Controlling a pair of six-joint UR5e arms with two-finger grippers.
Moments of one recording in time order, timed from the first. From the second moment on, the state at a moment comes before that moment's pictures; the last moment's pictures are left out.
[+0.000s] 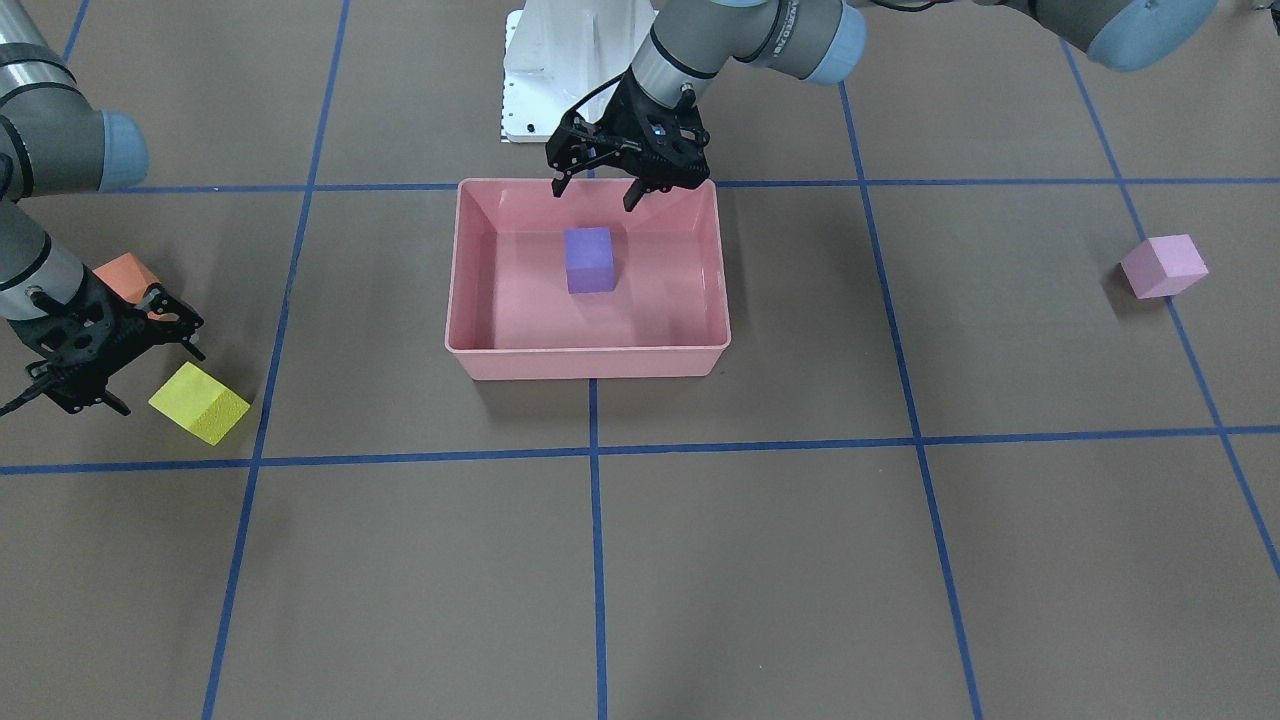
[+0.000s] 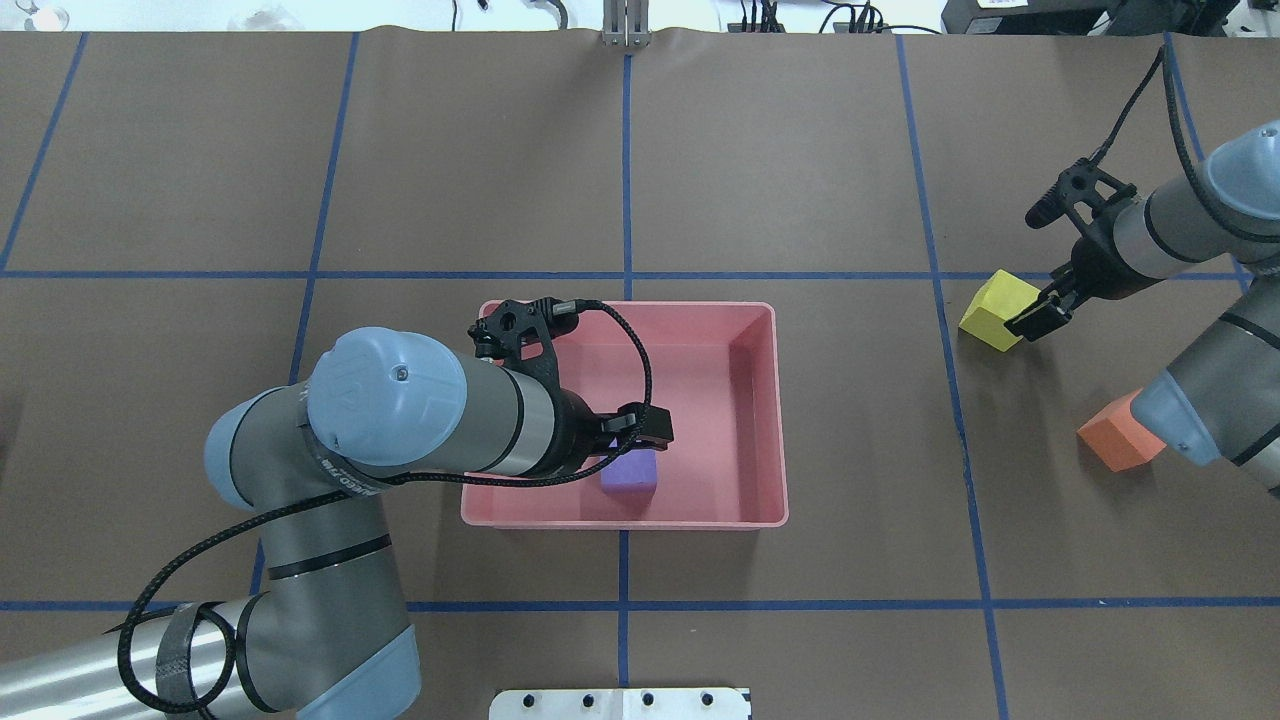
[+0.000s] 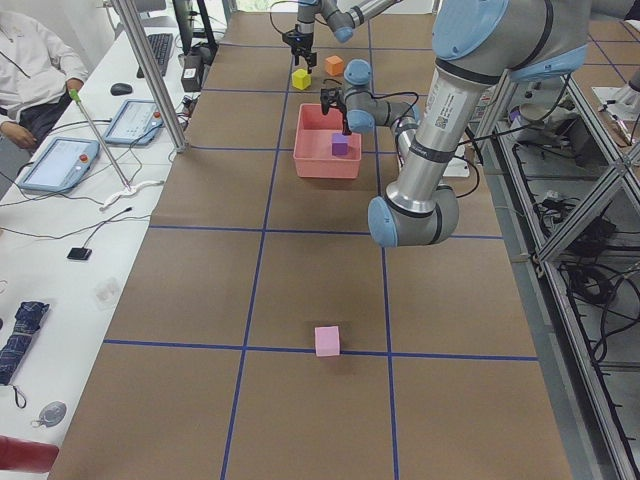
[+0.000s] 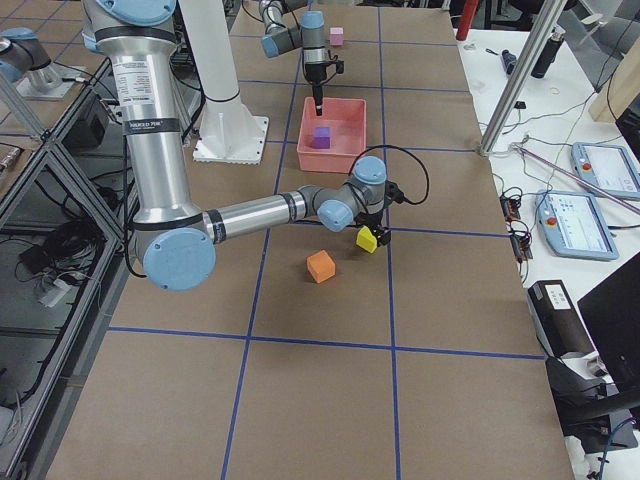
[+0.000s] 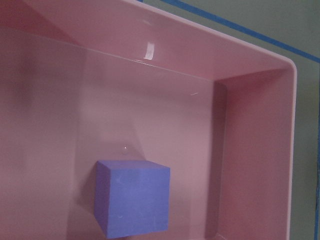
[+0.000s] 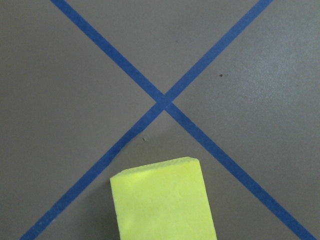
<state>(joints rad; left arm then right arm) -0.39 -2.16 -1.84 -1.96 -1.82 -1.53 0.95 -1.43 1.62 -1.10 2.14 0.11</state>
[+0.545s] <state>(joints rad) -0.39 -2.15 -1.83 -1.96 -1.82 -1.53 0.92 -1.37 1.53 -1.10 2.14 0.12</state>
